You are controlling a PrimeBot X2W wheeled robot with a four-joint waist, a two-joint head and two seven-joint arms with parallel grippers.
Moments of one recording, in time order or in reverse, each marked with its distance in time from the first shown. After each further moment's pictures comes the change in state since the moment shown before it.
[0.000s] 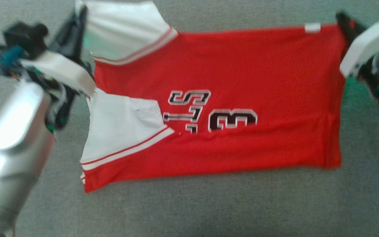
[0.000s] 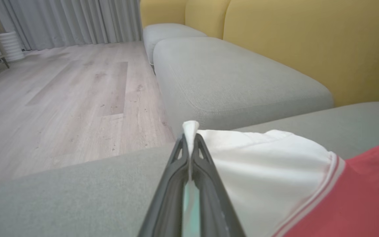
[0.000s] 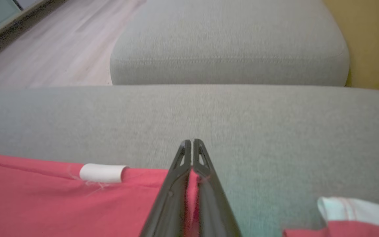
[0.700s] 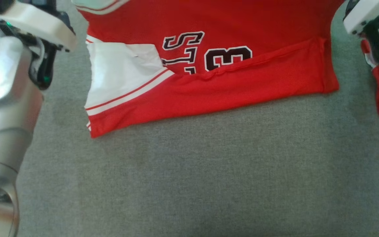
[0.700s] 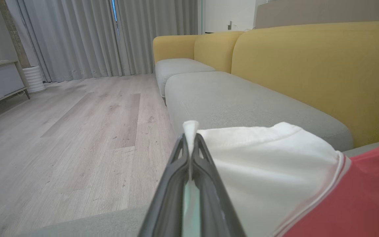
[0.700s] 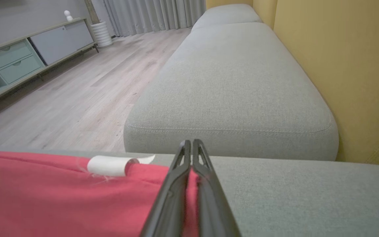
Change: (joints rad) left arm -0.275 -0.073 0.017 0.348 0.022 -0.094 -0.165; right arm -0.203 0.040 0.055 0.077 0.044 0.000 -0.182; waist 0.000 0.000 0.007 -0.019
